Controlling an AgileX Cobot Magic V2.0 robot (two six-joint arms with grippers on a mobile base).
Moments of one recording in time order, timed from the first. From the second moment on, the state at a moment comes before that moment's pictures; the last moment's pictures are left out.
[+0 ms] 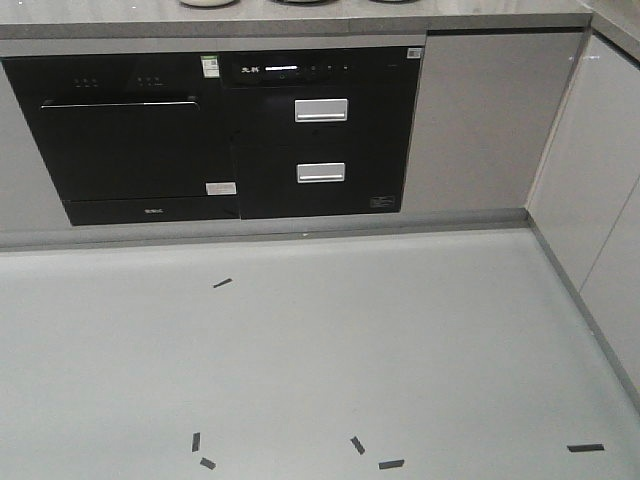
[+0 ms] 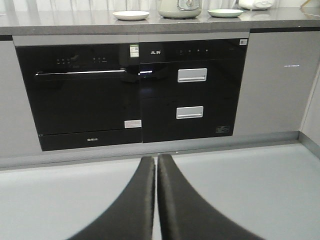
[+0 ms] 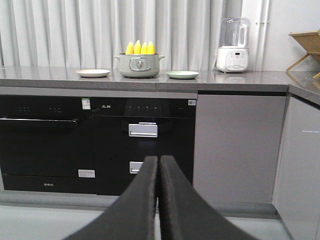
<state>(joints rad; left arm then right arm) -0.03 -0.01 0.03 -0.05 0.21 0.01 0.10 -0.01 0.03 0.02 0.00 -0.04</state>
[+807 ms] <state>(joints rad) -0.03 -0.01 0.03 -0.05 0.21 0.01 0.10 -0.01 0.03 0.02 0.00 -0.04</state>
